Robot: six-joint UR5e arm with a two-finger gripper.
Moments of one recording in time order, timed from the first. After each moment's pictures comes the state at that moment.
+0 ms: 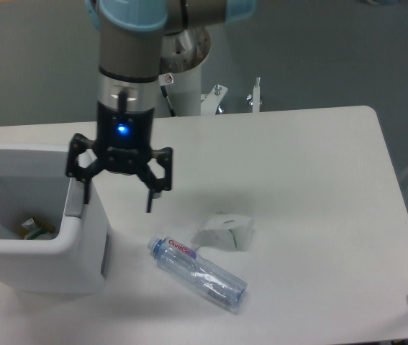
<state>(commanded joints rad) 2.34 -1.73 -1.55 -0.92 1.27 0.32</state>
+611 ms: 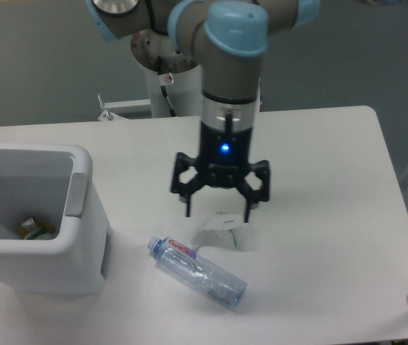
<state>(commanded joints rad) 2.52 -1.81 -1.58 -0.92 1.27 0.65</state>
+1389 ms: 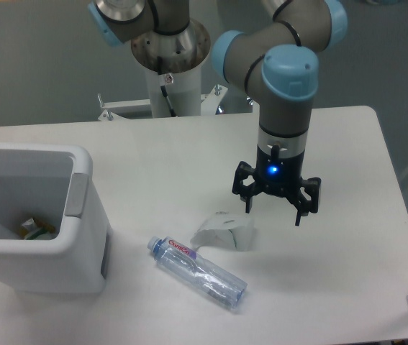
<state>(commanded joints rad) 2.58 -1.88 -1.65 -0.92 1.44 1.17</state>
